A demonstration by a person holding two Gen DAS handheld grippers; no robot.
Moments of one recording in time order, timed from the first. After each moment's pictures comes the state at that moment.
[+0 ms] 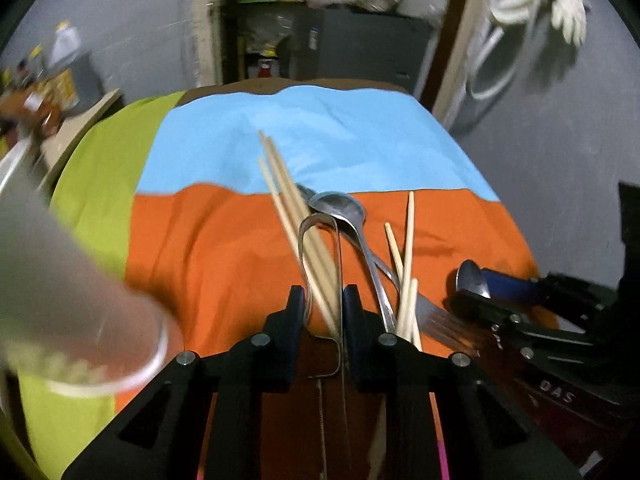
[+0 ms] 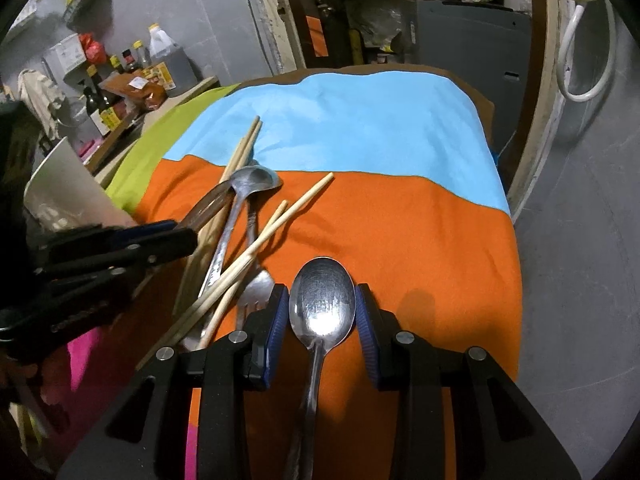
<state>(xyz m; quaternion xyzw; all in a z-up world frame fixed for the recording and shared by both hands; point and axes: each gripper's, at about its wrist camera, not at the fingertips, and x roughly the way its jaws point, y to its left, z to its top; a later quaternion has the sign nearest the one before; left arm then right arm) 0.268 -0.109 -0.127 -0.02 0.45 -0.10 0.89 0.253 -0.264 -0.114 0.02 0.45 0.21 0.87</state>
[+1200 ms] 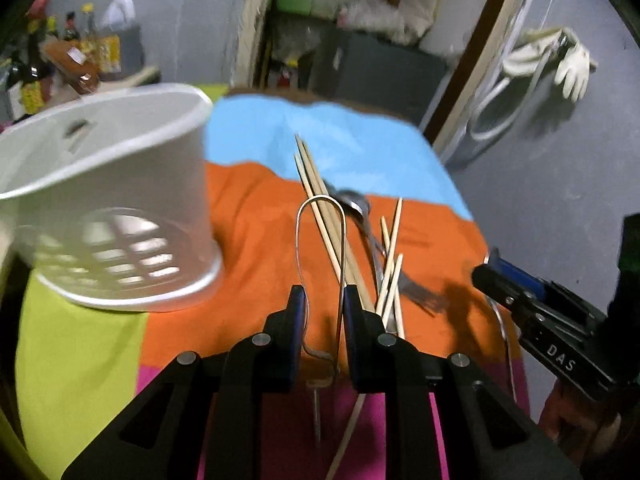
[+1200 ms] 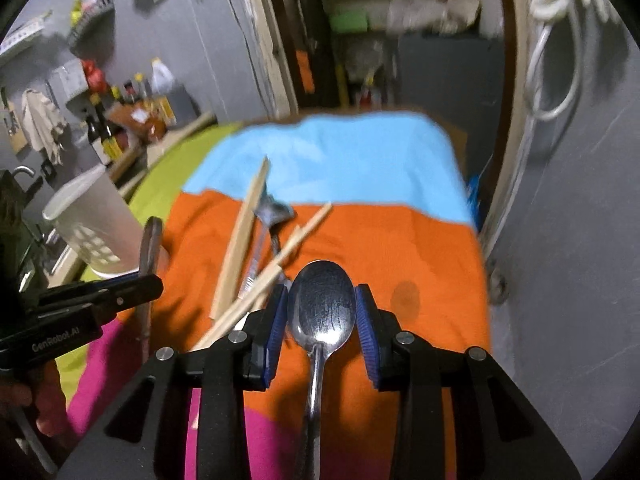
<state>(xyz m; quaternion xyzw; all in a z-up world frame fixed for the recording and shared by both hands) 0.196 -0.084 -0.085 -0.09 0.42 -0.08 0.90 0.203 -0.263 -0.070 0.03 0.38 0.17 0.91</state>
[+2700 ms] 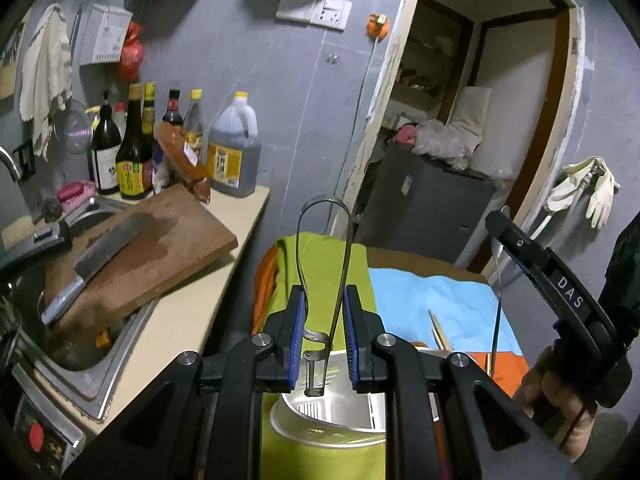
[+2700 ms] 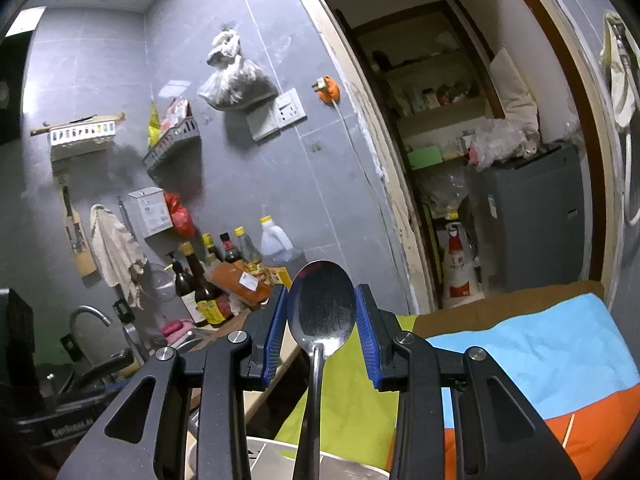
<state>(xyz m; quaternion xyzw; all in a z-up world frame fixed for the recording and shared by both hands) 0.201 0.133 0.035 -0.13 0.28 0.00 0.95 0.258 -0.060 0.053 0.15 0.14 0.26 0.94</state>
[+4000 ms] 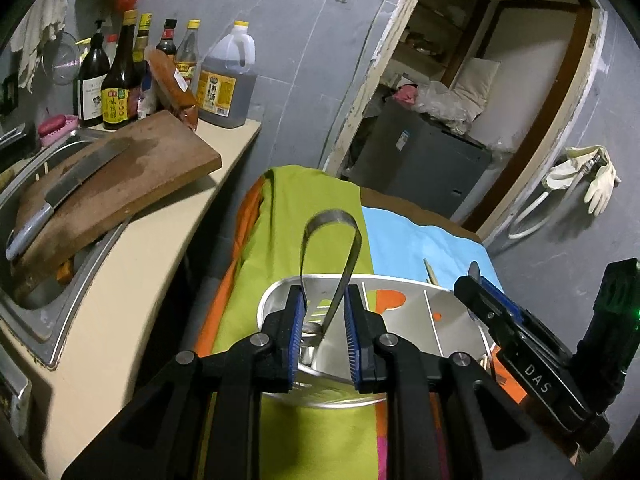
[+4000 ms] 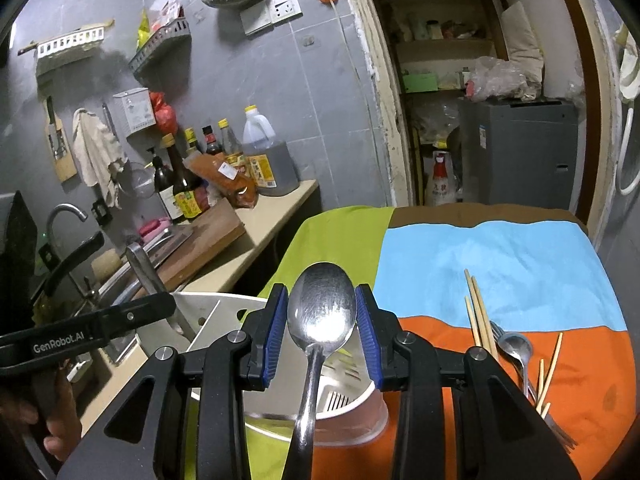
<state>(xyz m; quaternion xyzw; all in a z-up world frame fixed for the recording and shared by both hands) 0.208 0.130 -0.016 -0.17 0.35 -0.03 0.92 0.234 -0.055 -0.013 0.06 0.29 0.26 0.92</state>
